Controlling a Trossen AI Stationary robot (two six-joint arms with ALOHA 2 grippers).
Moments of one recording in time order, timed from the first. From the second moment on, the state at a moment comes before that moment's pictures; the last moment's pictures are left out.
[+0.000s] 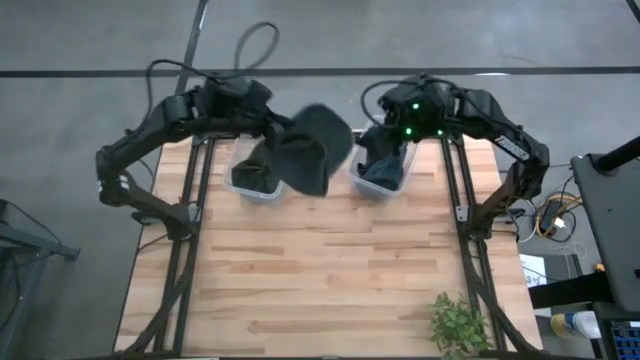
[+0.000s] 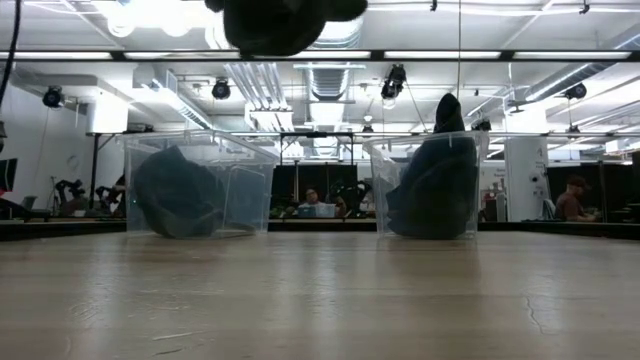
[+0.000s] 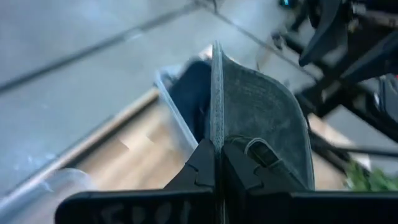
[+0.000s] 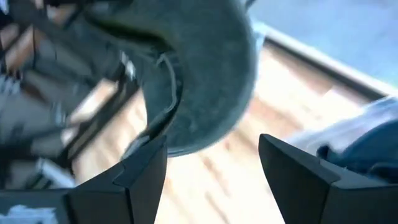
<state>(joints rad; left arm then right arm) 0.37 1.37 1.83 -0.91 -0.03 -0.37 -0.24 1.60 2.14 -1.24 0.02 0.65</state>
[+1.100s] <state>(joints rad) 0.39 1.26 1.83 -0.84 -0.14 -0.34 -0.28 1.70 2.14 -0.81 0.07 0.68</state>
